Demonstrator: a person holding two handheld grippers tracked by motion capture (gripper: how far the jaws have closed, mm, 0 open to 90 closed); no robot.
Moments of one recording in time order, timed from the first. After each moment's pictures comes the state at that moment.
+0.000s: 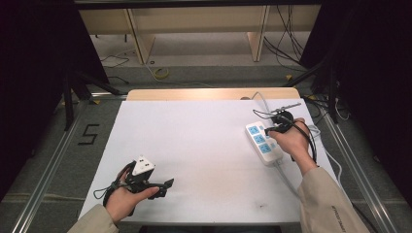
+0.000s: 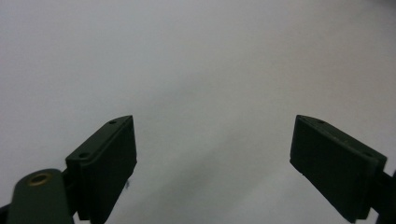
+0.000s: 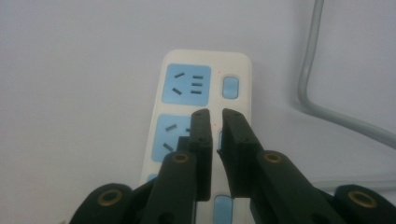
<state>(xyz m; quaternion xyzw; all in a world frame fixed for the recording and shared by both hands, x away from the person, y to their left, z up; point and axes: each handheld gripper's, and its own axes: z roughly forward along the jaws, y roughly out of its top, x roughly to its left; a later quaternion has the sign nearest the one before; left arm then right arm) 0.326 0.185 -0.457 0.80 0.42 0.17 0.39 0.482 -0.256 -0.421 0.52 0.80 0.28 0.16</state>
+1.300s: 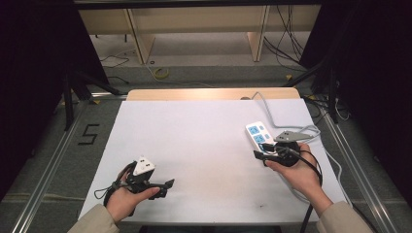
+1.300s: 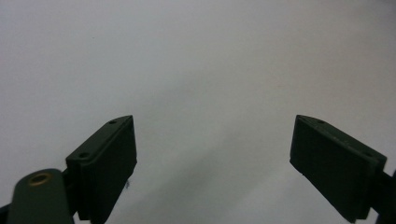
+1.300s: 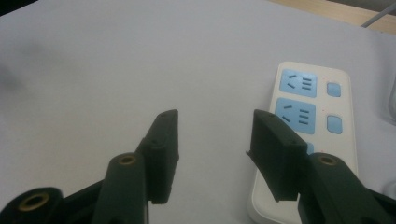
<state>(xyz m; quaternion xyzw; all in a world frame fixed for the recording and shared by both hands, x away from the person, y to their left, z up) 0.325 0.184 -0.457 0.80 0.42 0.17 0.38 0.382 -0.246 -0.421 0.40 0.80 0.42 0.17</state>
